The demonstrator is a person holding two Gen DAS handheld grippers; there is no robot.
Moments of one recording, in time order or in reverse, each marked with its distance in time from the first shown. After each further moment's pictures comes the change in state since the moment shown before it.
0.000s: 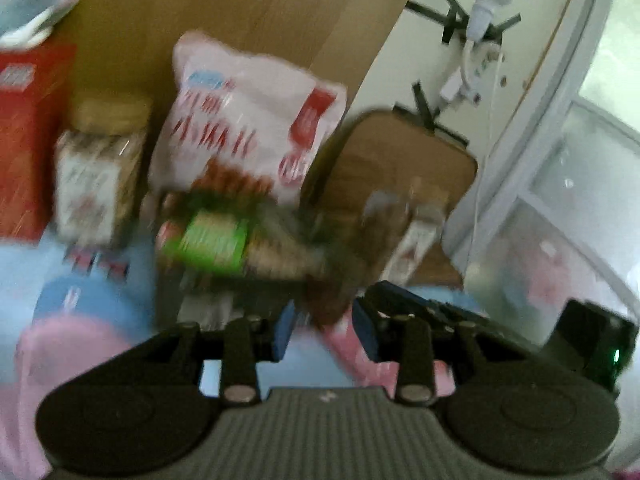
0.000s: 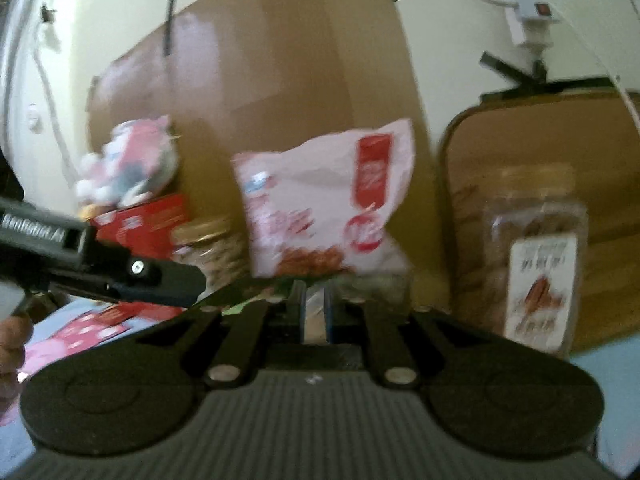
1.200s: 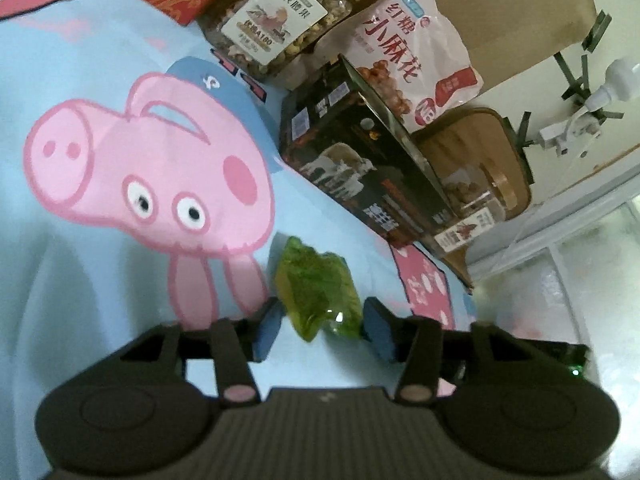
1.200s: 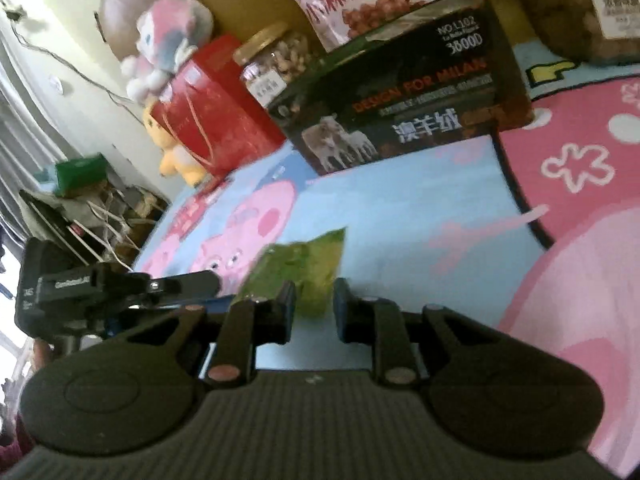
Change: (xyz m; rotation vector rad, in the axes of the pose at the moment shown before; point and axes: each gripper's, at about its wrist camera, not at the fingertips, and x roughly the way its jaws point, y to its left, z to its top) left arm -0.019 0.094 -0.084 -0.488 0.083 -0.025; right arm 0.015 0.014 -0.068 0.361 0.460 0.253
